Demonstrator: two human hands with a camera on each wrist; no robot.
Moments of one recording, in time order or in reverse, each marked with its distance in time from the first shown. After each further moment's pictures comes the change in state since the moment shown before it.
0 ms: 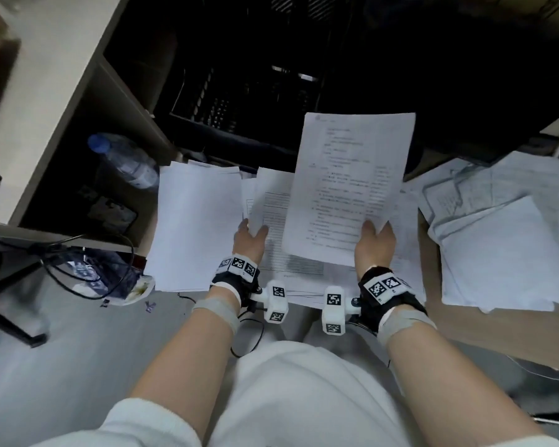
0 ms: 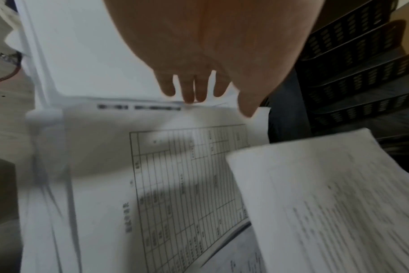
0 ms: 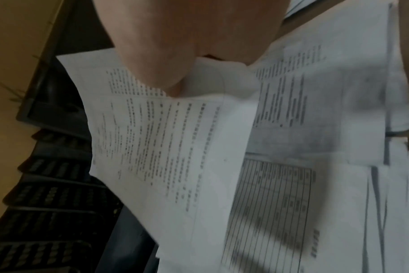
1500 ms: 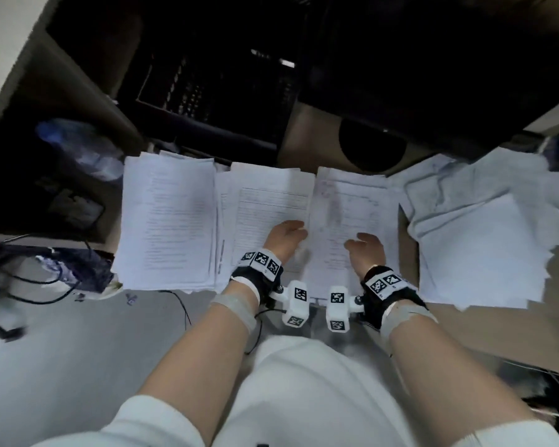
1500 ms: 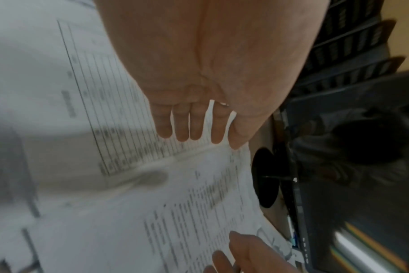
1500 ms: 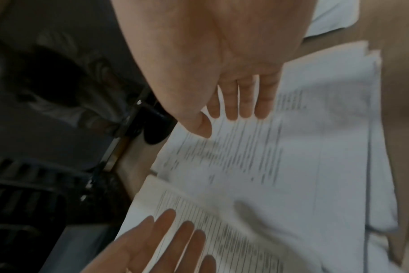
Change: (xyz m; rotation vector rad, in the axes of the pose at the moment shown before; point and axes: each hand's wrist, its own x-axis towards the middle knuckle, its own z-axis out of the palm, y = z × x) left_hand -0.020 0.033 0.113 -0.016 -0.389 0.016; right_hand 0.062 0.035 -0.052 -0.452 -0.276 0.316
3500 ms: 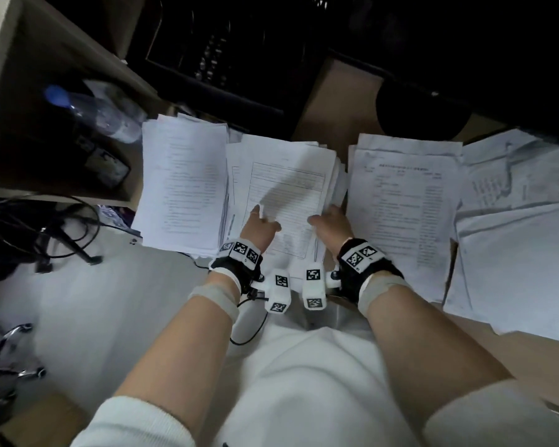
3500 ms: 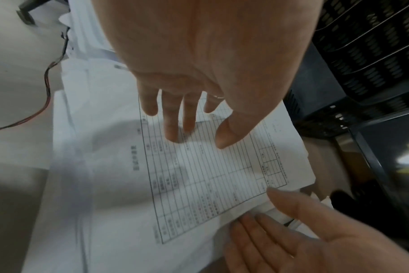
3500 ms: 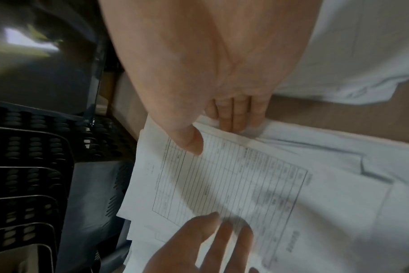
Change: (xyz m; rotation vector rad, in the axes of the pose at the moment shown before) left_hand -0.001 -0.024 -0.024 0.134 0.358 -0.405; right_hand 0.023 -0.031 0.063 0.022 -0.535 -0.160
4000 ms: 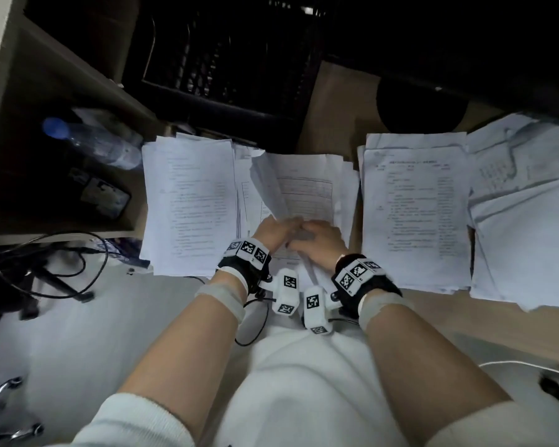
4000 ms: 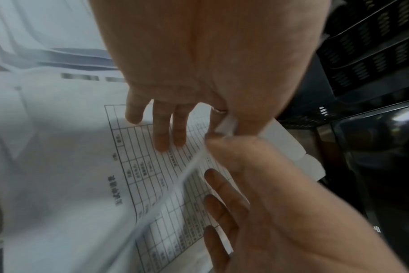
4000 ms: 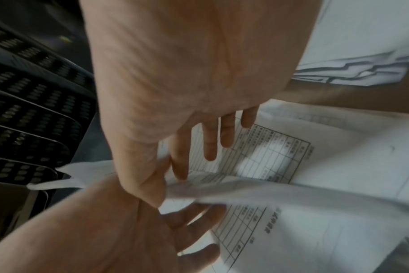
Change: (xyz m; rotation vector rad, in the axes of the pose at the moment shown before) left_hand 0.018 0.007 -0.030 0.035 -0.233 0.188; right_hand -0.025 -0.009 0.059 -0.333 -0.102 -0.163
